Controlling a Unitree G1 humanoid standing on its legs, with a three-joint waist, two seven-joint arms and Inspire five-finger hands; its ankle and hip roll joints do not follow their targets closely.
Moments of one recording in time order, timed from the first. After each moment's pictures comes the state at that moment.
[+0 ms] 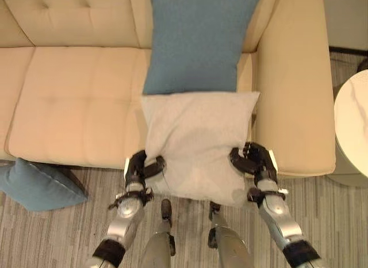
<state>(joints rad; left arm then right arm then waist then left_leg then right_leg) -0.08 0.30 -0.30 0.35 -0.51 -0.16 0.29 -0.07 -0.37 0.20 0.29 0.31 -0.19 -0.26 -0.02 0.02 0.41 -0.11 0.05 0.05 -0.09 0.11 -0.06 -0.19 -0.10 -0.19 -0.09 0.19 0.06</state>
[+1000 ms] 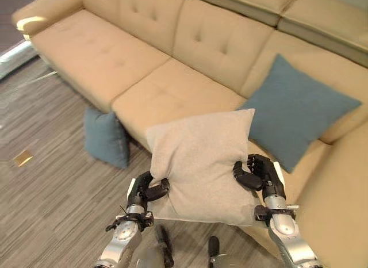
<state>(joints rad) 0.04 0.31 -0.38 0.26 -0.52 -0.14 0.26 0.07 -0.44 0.18 0.08 0.17 -0.15 -0.30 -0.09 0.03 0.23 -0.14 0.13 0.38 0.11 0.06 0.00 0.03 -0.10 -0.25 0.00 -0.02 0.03</state>
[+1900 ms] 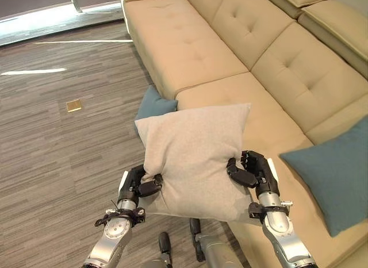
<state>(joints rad) 0.06 0.40 -0.33 0.20 -0.43 -0.14 0.25 0.09 -0.36 0.18 0.08 0.16 -0.14 -0.26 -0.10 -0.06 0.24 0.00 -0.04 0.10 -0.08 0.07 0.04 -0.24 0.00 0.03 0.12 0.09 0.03</state>
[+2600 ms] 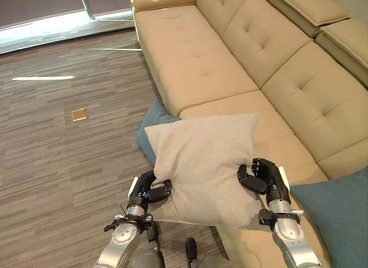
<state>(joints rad) 0.09 0.36 -0.35 0.19 -0.43 -0.12 0.20 0.11 -0.38 0.14 0.10 0.18 -0.14 -0.24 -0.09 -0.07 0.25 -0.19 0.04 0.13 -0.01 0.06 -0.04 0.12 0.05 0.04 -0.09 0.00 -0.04</state>
